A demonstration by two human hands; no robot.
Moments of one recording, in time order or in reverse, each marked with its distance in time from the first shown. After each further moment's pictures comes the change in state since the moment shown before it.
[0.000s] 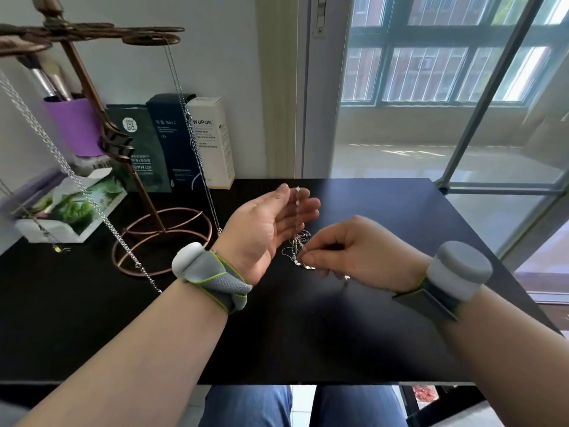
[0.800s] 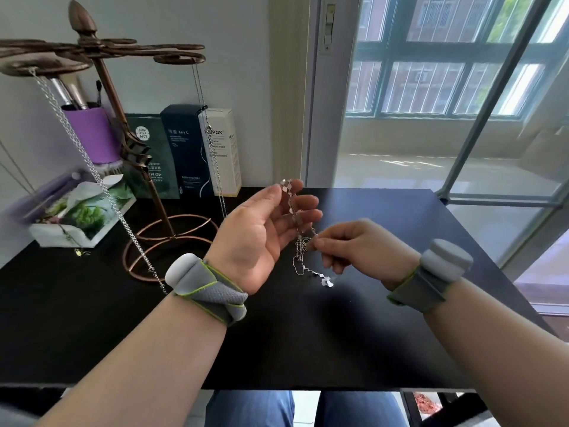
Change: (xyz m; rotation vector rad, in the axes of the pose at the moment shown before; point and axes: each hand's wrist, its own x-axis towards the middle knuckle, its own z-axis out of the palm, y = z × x) left_hand -0.017 0.017 -0.009 -0.196 -0.062 0.097; right_hand 0.018 0.009 0.005 0.349 0.079 0.149
